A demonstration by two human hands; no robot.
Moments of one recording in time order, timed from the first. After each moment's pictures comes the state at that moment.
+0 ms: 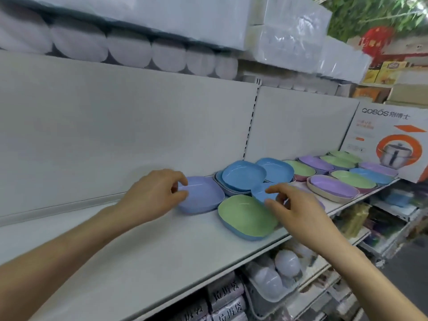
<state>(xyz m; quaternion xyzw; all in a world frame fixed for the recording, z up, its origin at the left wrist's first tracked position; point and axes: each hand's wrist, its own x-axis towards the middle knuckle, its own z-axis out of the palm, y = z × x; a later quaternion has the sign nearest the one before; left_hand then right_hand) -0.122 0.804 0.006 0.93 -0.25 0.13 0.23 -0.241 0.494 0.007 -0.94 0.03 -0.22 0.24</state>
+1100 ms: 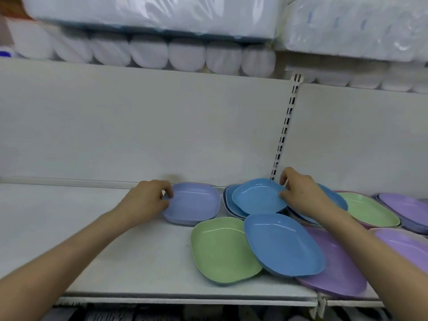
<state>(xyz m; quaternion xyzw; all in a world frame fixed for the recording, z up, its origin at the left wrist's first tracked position) -0.111 0.748 -0.022 0.97 0.08 0.10 0.20 0.002 0.378 0.003 -0.97 -0.15 -0.10 0.18</state>
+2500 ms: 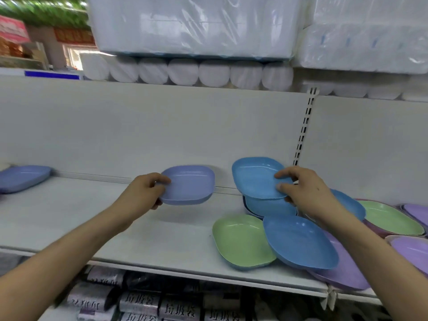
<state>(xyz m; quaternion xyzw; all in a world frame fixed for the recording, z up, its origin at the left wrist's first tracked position) -0.202 0.760 0.007 0.84 0.16 0.20 0.48 -0.064 0.414 0.031 -0.87 -0.19 -0.09 0.44</state>
